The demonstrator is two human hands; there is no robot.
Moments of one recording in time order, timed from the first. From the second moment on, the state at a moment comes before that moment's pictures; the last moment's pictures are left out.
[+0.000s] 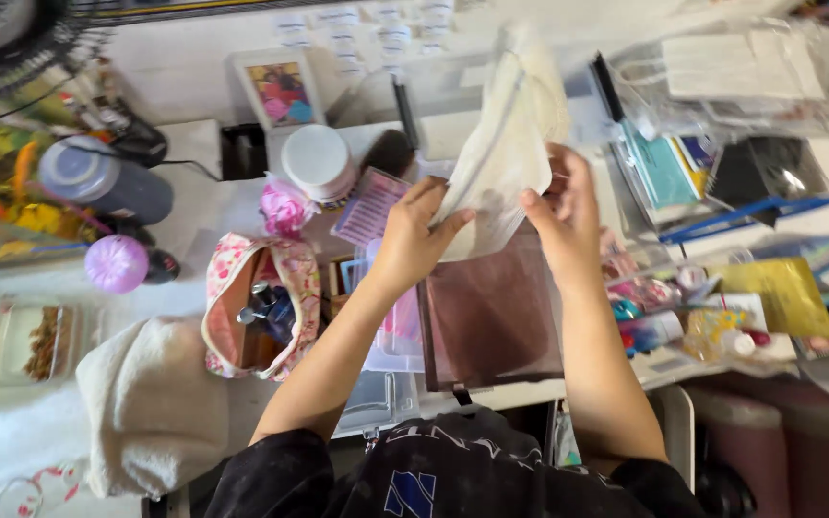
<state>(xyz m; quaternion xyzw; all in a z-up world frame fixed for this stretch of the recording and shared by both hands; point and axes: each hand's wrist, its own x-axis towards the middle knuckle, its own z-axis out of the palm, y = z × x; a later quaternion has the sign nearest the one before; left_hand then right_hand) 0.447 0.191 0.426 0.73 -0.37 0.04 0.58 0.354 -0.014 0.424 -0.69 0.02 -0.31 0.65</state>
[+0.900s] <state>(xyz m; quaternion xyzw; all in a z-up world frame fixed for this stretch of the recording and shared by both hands) 0.289 0.093 0.425 0.58 -0.49 -0.21 0.62 0.080 -0.095 0.458 -0.60 0.25 -0.44 0.62</state>
